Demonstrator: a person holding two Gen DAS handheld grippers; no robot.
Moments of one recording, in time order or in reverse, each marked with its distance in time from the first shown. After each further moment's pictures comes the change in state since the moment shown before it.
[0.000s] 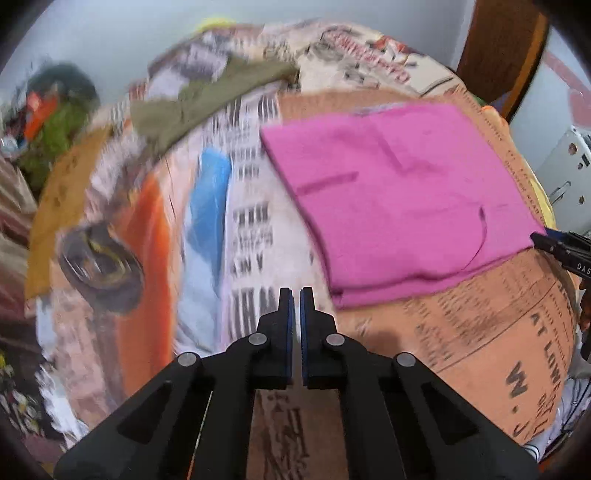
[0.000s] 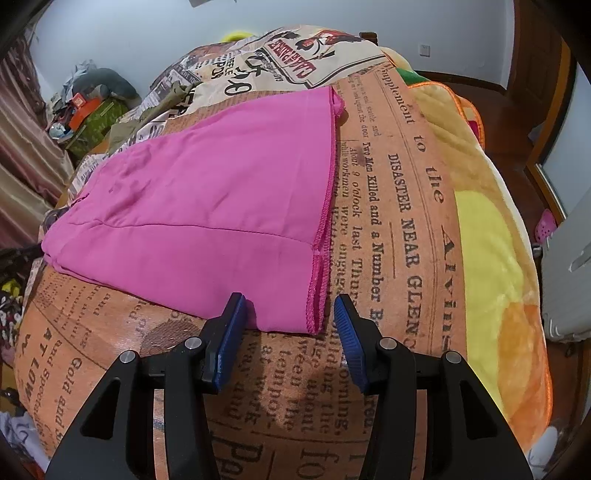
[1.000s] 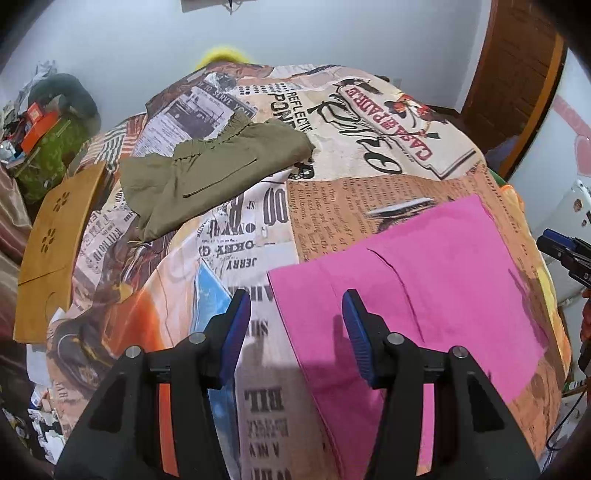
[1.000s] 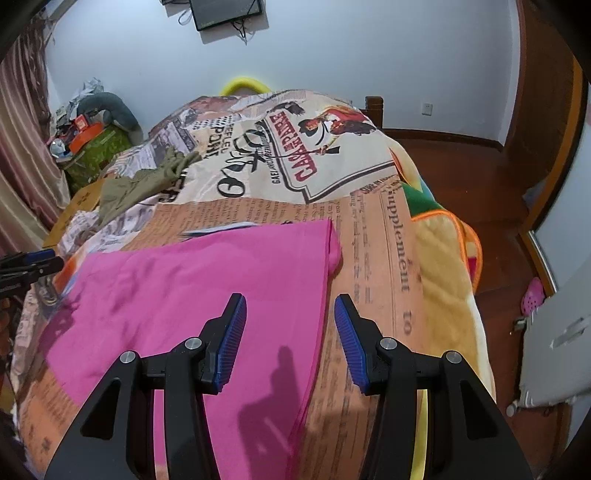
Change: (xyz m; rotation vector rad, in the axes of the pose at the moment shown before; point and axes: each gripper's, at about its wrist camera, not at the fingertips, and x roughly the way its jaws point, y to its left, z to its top) left arm 0.020 0.018 0.121 -0.037 -0.149 -0.009; right arm -0.006 0.002 0.117 -0.081 -0.173 -0.057
